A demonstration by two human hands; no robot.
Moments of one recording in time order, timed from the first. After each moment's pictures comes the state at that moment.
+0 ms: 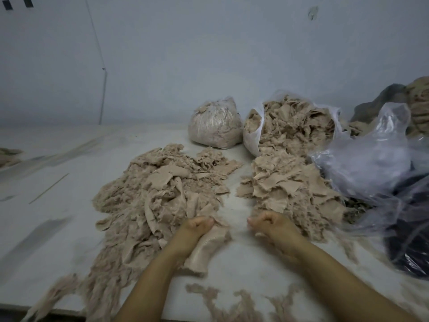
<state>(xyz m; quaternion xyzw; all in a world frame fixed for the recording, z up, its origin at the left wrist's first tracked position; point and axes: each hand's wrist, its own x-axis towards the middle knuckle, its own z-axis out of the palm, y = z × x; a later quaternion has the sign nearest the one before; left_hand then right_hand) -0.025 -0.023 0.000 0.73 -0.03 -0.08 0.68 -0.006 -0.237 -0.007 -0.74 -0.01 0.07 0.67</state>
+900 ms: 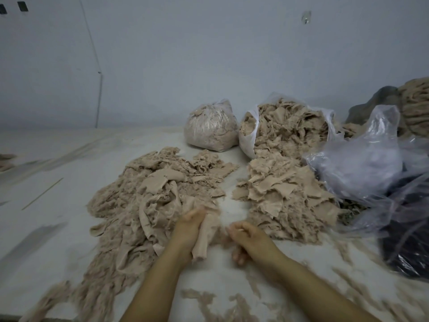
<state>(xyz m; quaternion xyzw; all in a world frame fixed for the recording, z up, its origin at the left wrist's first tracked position) -0.017 -0.043 0.012 0.65 0.08 0.00 0.76 -0.034 -0.203 -0.002 -0.71 -0.06 0.14 0.69</state>
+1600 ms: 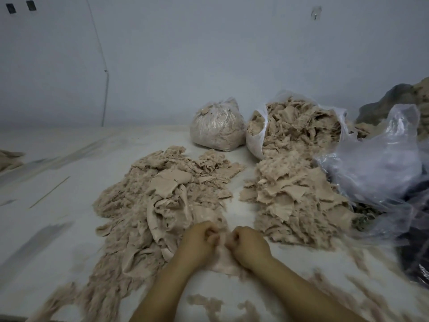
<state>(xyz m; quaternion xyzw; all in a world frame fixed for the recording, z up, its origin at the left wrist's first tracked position) -0.004 -0.029 -0.025 0.90 -0.04 0.07 0.44 0.010 -0.173 -0.034 -0.96 -0.05 0.03 0.26</state>
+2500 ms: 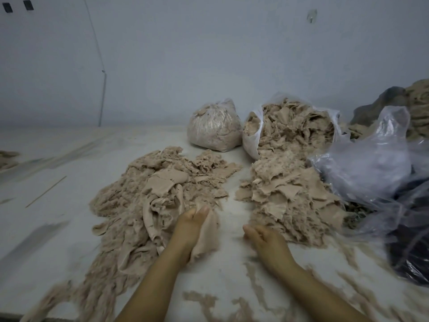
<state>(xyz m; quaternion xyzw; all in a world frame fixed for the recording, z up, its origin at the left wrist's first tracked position) -0.008 -0.037 0.007 0.73 0.07 0.06 0.68 -0.013 -0.223 -0.031 -0.87 -0.06 -0.06 0.48</state>
